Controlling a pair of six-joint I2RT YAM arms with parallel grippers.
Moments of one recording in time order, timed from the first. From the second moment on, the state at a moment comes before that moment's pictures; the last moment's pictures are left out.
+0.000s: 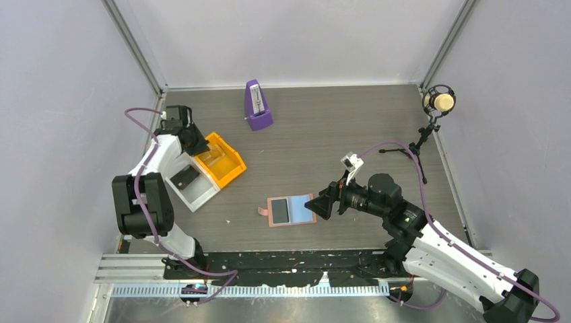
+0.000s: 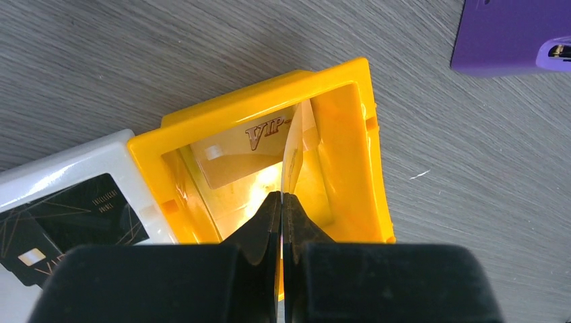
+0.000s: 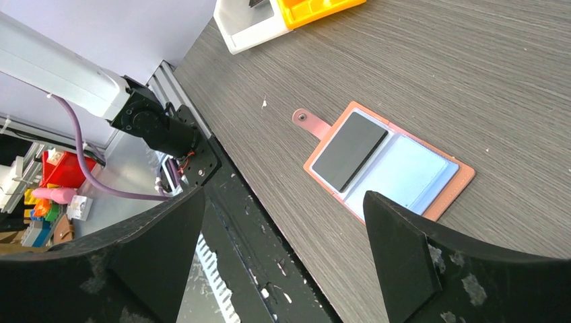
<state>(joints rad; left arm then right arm) 0.08 1.59 1.14 -0.49 0.09 -0.52 0.76 0.66 0.48 -0.08 -0.31 0.55</state>
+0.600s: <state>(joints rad) 0.08 1.61 1.14 -0.47 0.05 -0.57 0.76 0.62 0.48 -0.10 -0.28 0.54</state>
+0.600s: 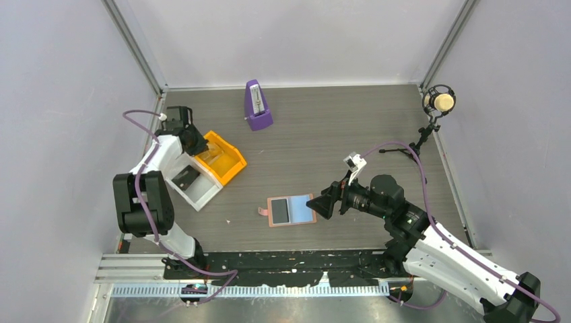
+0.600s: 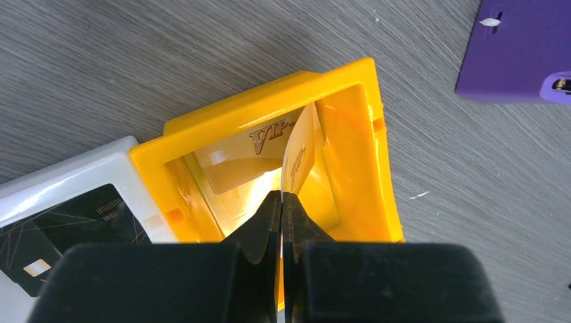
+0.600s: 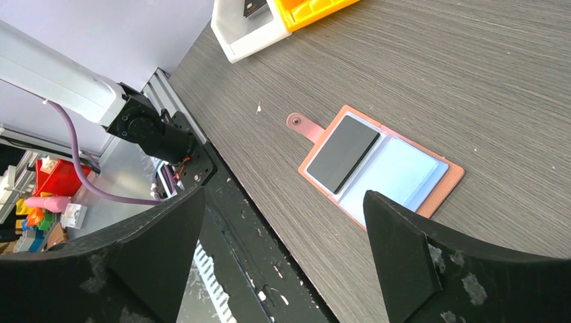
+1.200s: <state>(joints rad) 0.08 1.50 0.96 -0.27 0.00 -0.71 0.76 0.65 0.48 -0.10 -0.27 0.55</state>
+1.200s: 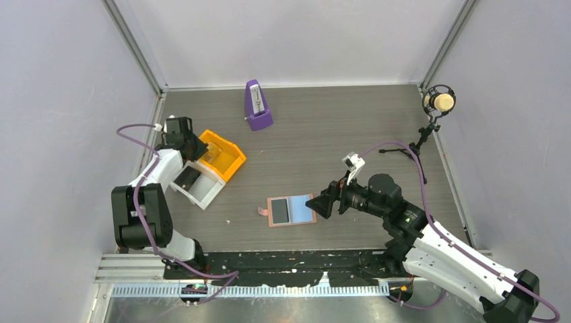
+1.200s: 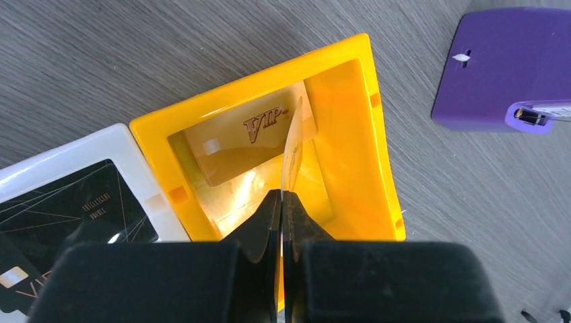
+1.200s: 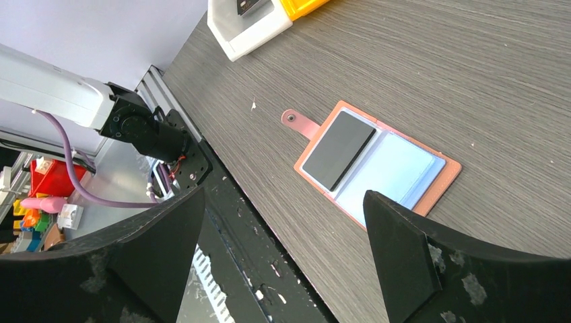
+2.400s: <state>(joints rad) 0.08 1.38 0.85 -0.29 0.21 -0.70 0.76 0.78 0.48 -0.03 -0.29 0.56</state>
